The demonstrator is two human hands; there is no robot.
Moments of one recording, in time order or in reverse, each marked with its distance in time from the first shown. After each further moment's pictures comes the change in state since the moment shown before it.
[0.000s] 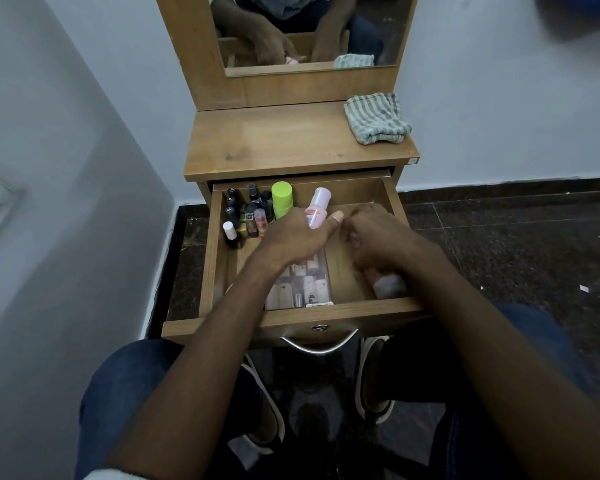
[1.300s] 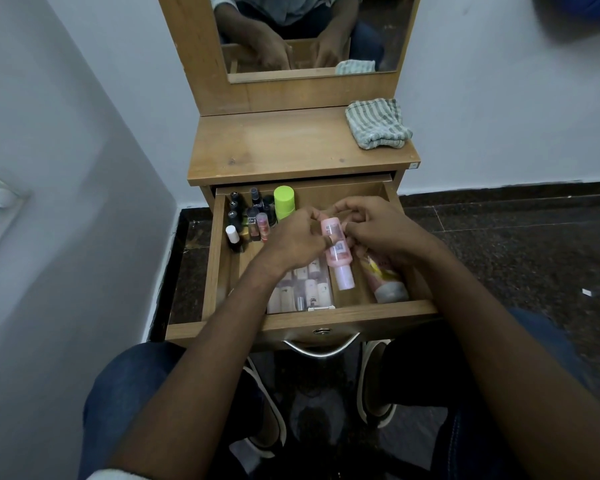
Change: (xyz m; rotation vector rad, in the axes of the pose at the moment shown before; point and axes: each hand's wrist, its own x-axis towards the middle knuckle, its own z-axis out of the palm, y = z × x) left_hand 0.010 -0.010 0.002 -0.074 -0.020 0.087; right_hand 0.008 0.013 -0.008 0.790 0.043 -0.062
